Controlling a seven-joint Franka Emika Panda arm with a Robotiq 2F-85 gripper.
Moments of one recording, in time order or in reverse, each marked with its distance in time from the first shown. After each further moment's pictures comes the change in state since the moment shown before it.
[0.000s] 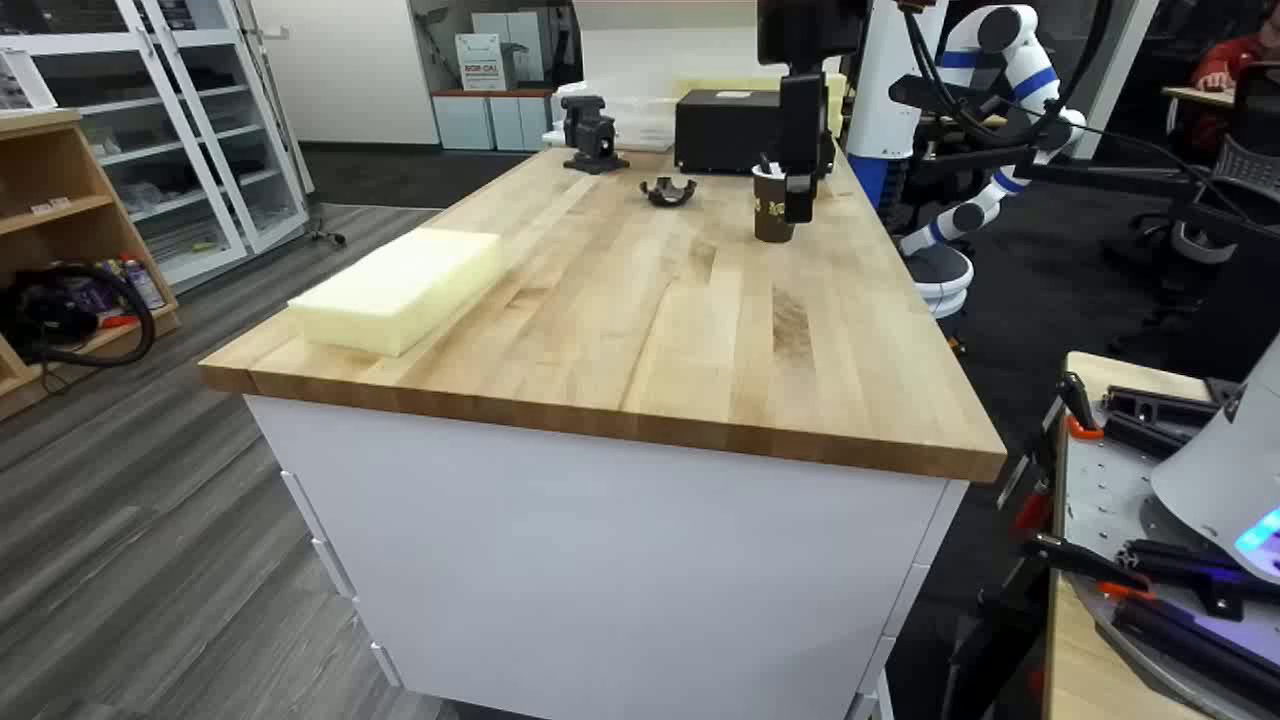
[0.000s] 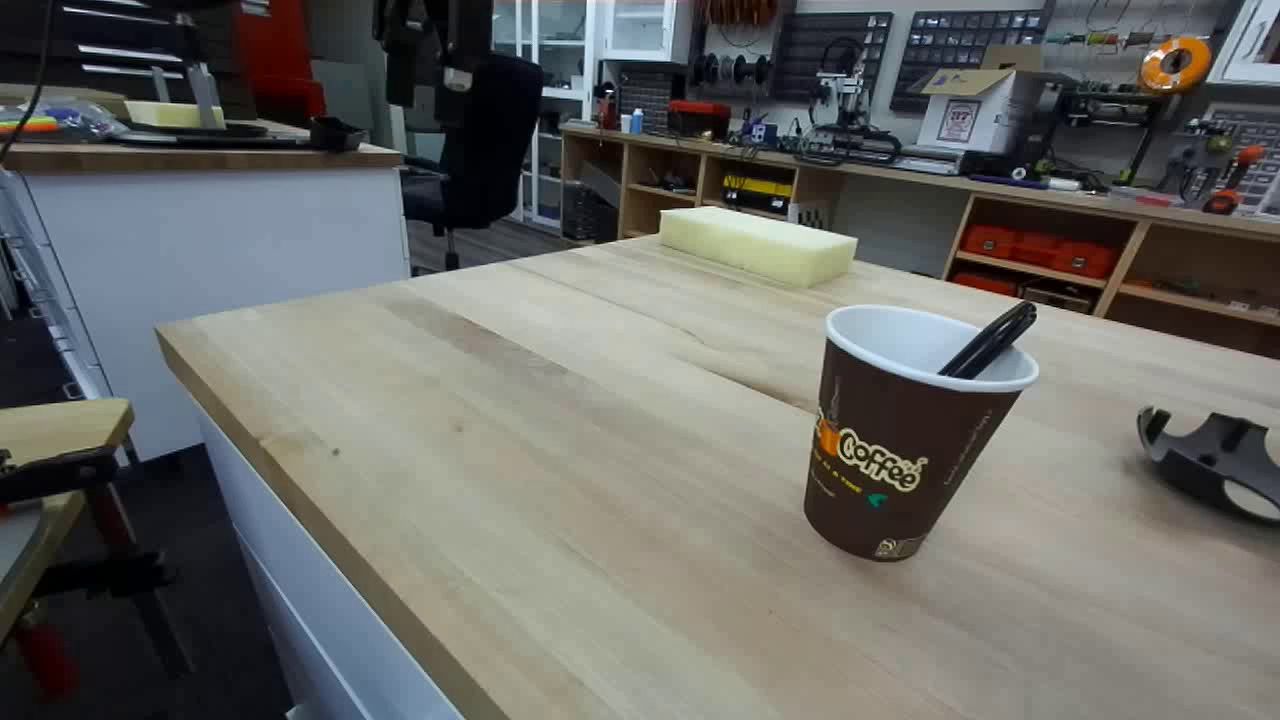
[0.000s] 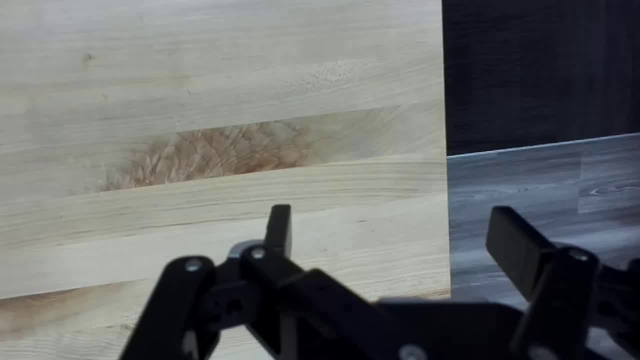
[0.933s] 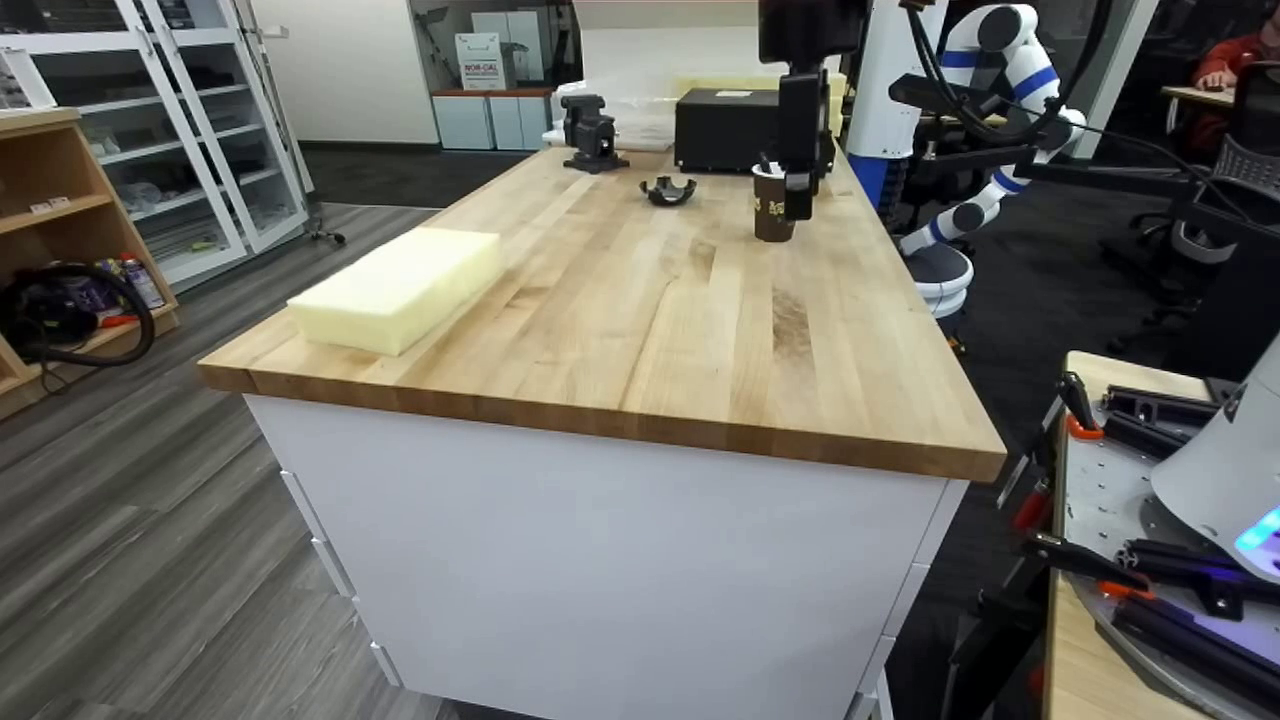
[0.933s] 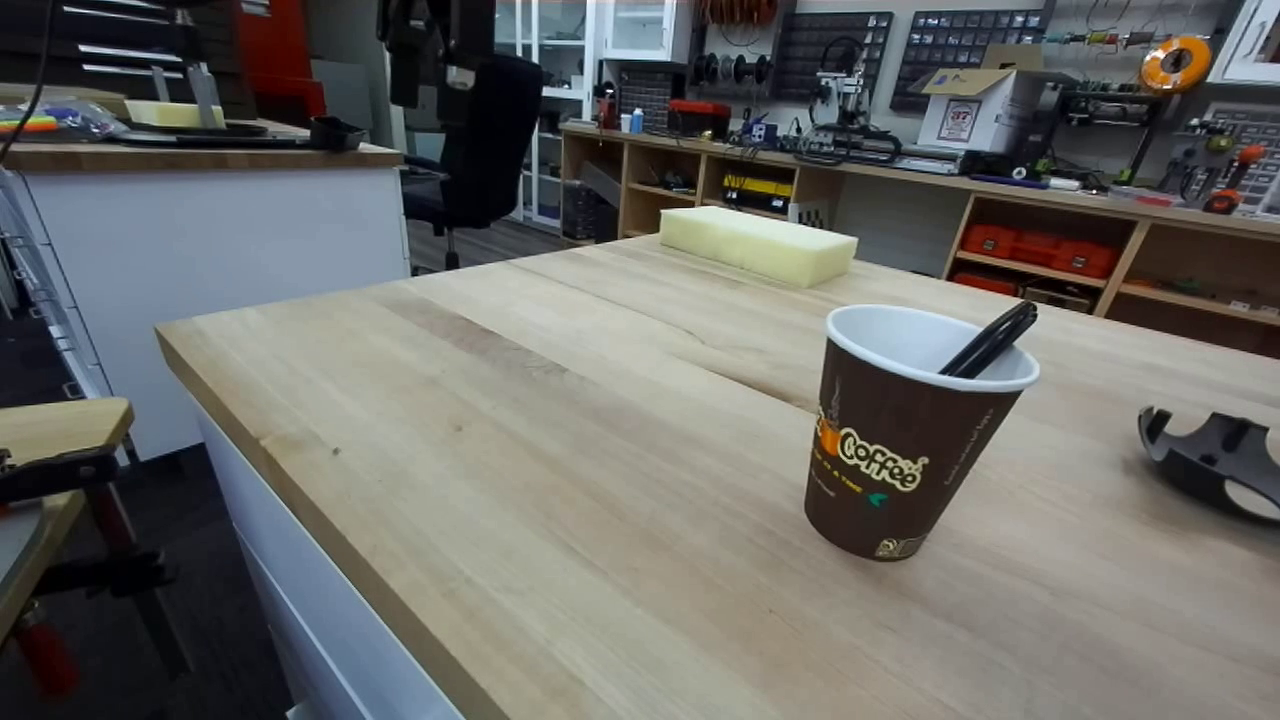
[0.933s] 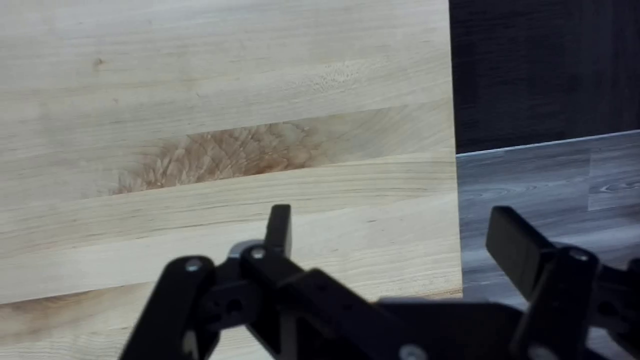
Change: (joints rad) arm -0.007 -0.001 -0.003 0.000 -0.017 -0.001 0.018
